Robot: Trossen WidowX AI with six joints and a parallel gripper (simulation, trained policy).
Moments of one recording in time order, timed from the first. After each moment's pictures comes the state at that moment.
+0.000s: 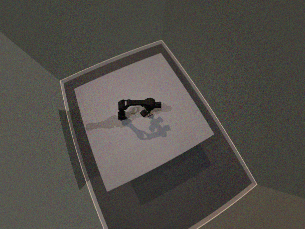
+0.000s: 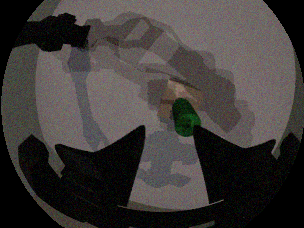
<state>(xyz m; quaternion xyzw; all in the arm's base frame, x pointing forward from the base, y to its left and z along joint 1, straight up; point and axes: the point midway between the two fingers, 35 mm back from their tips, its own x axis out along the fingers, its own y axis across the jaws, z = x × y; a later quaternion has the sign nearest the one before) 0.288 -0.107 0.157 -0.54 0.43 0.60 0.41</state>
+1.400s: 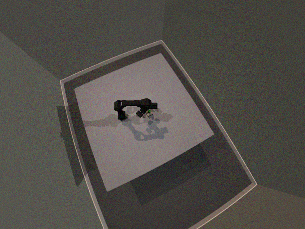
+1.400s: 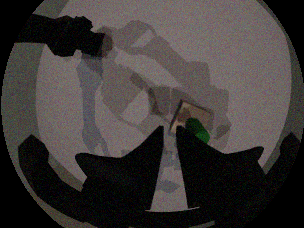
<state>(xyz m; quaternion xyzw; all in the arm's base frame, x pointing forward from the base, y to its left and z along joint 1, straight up) 0.250 -0.090 0.175 -0.54 0.38 0.62 0.42</state>
